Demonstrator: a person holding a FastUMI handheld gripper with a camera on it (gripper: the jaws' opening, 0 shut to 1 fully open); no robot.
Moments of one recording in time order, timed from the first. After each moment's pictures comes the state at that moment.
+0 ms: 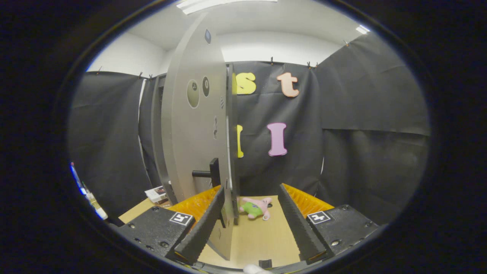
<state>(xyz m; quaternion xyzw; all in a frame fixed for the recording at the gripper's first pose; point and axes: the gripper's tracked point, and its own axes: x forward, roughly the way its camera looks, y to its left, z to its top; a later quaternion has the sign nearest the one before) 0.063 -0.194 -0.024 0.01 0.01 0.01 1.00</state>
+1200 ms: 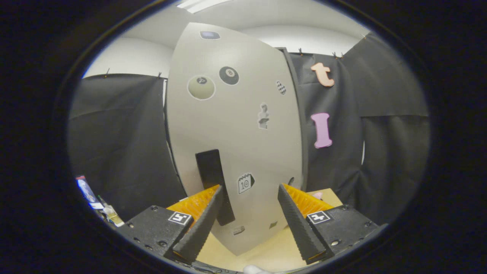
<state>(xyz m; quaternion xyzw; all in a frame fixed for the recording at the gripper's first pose) 0.153 0.037 -0.079 0.05 0.02 0.13 0.99</state>
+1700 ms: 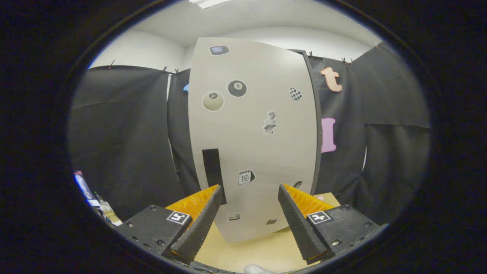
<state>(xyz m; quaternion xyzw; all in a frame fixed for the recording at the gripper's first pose) 0.150 0.055 -0.055 0.01 0.02 0.09 1.00</state>
